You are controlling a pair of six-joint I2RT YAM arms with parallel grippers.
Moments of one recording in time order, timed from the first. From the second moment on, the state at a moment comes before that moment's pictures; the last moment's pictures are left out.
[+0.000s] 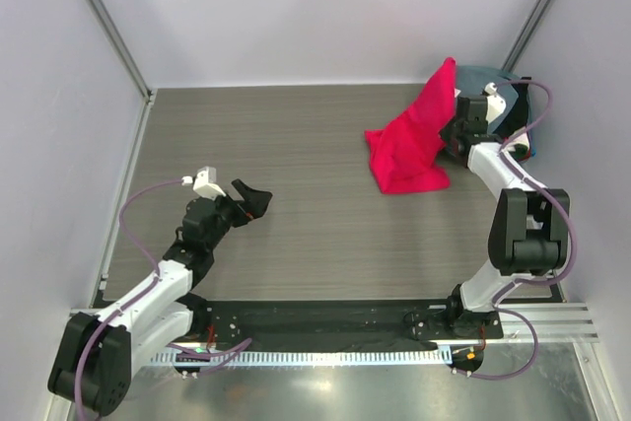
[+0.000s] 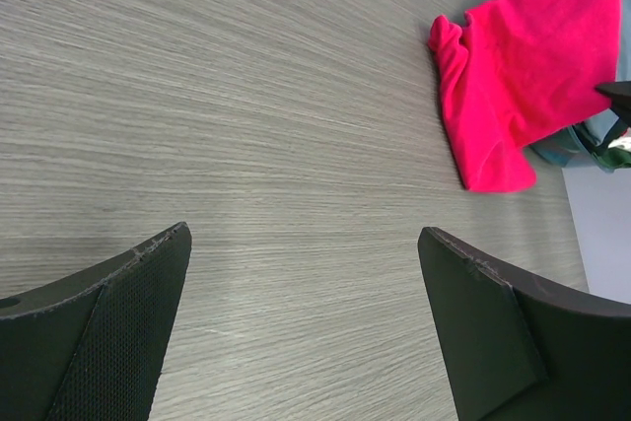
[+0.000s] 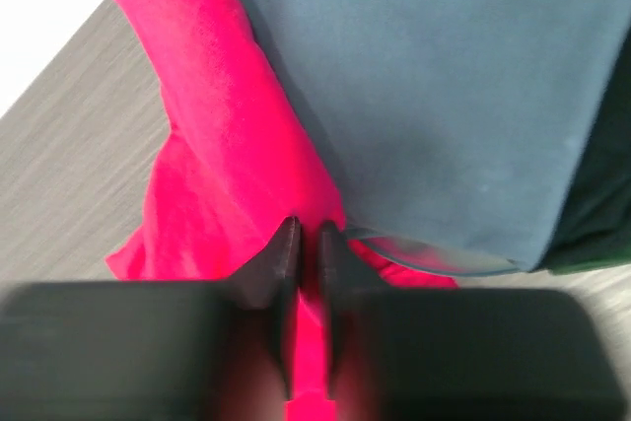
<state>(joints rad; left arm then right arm) -0.34 0.89 0.25 0.38 0.03 -0.72 -0.02 1.63 1.14 -0.12 0.24 0.61</state>
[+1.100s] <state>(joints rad) -0.34 0.93 0.25 0.39 0.05 -0.72 0.26 1.09 1.61 -0.22 0.12 0.38</state>
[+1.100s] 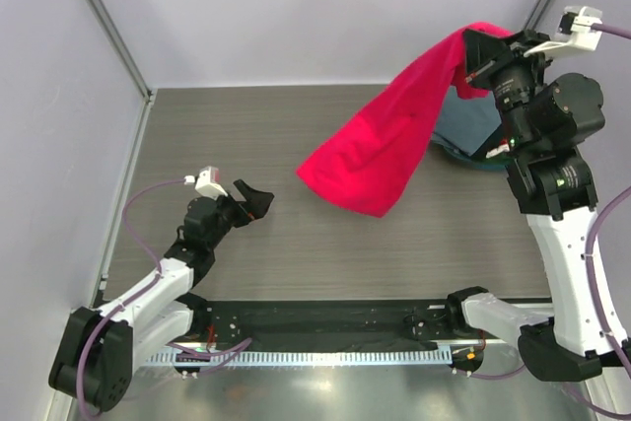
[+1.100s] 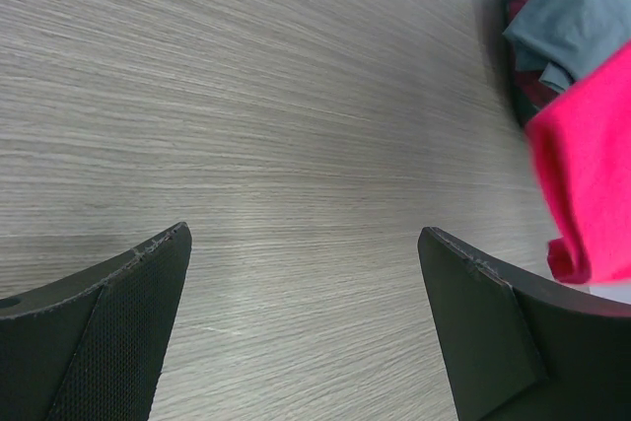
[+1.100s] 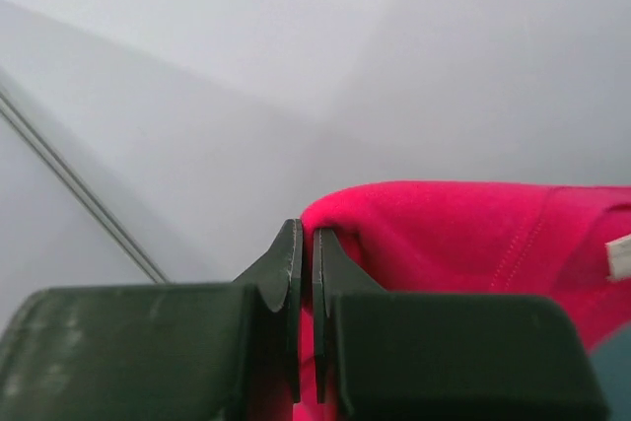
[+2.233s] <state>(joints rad) -0.93 1.71 1.02 0.14 -0.05 -0.58 0.25 1.14 1.34 -0.38 0.11 0.39</state>
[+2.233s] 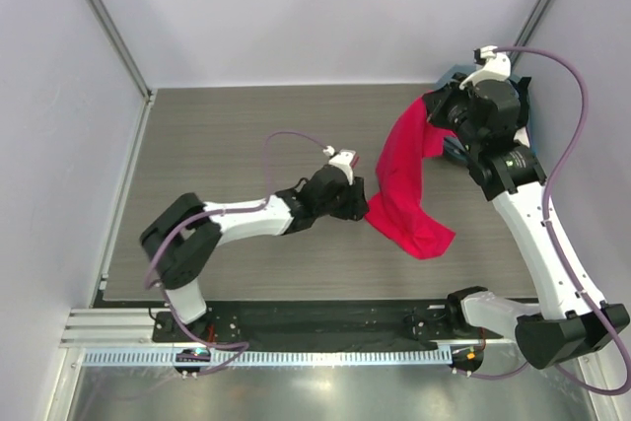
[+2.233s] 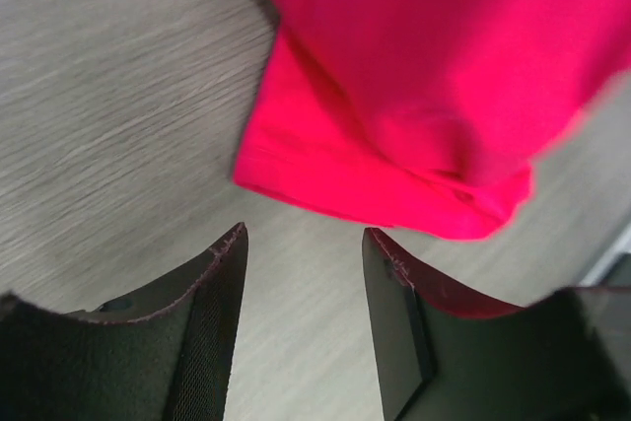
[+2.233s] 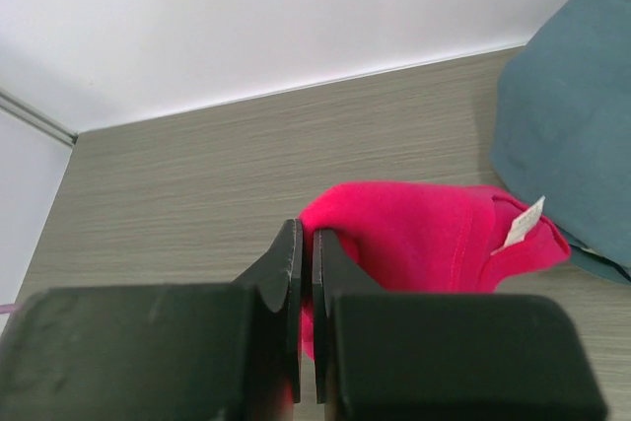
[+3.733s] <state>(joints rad) -0.33 1.13 1.12 -0.40 -0.18 -0.71 0.26 1.17 1.09 -0.17 0.06 0.54</state>
